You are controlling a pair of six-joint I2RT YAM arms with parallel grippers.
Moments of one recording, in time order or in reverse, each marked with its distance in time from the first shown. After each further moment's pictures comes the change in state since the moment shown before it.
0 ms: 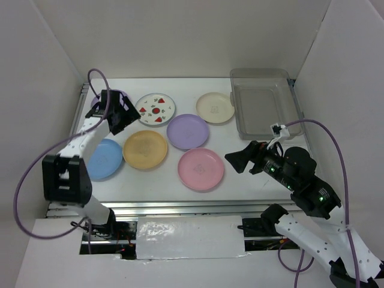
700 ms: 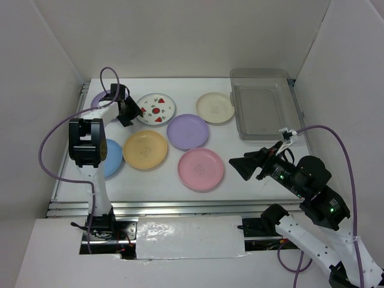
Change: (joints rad) left arm 0.091 0.629 0.423 0.053 0.157 -0.005; right arm 0.000 -0.094 0.008 0.025 -0.080 -0.013
